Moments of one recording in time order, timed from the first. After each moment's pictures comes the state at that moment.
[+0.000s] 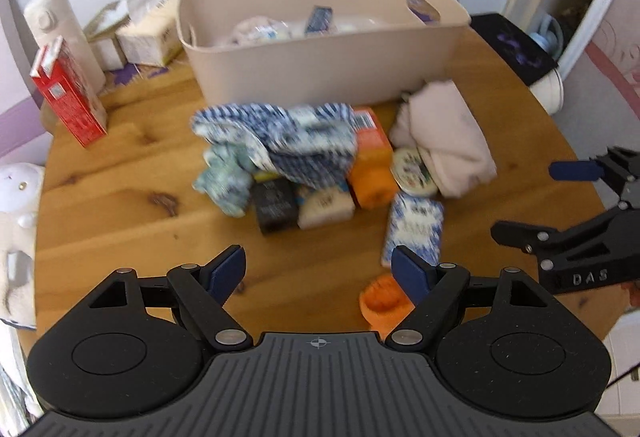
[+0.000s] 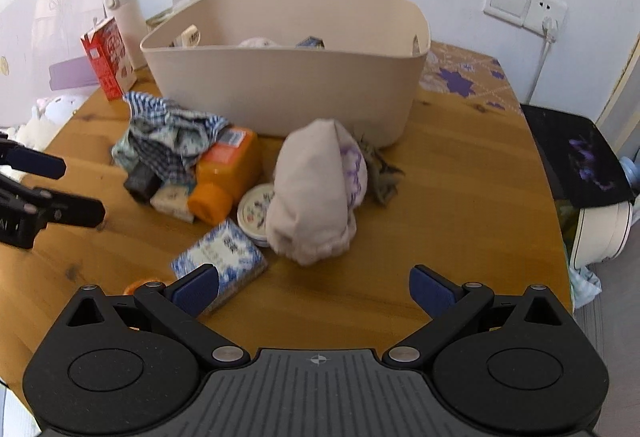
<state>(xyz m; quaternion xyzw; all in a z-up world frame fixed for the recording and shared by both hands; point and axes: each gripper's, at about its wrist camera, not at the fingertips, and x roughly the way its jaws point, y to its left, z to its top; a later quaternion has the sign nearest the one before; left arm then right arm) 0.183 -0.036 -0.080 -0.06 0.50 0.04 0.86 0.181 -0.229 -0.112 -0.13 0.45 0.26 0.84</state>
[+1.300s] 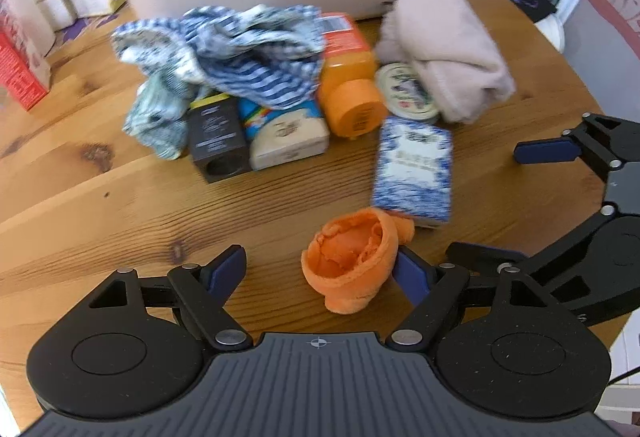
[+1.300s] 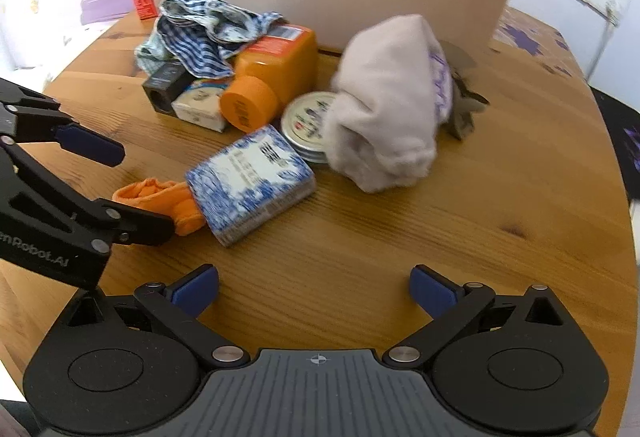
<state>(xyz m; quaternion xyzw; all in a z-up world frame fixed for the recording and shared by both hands) 0.195 -0.047 -0.154 -0.05 0.55 0.02 0.83 0.169 -0.200 -0.173 -0.18 0.48 0.32 0.80</state>
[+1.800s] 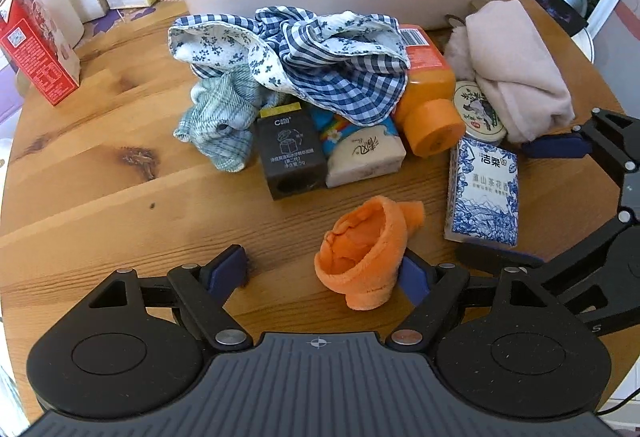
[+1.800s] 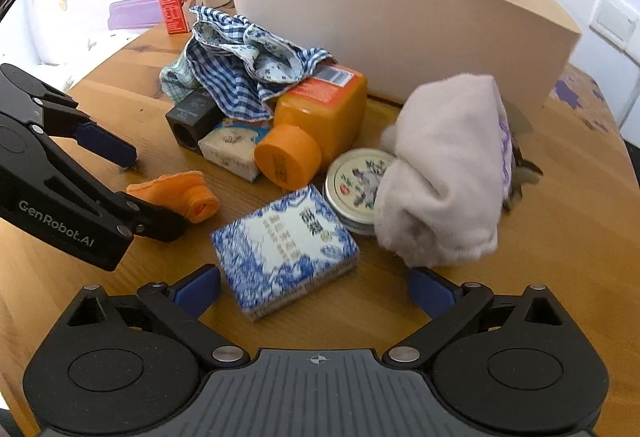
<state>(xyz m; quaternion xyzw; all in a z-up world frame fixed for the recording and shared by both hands) 0.203 -0.011 -0.158 -0.05 0.55 0.05 0.84 0.182 -0.170 -0.175 -0.18 0.43 0.37 0.80</state>
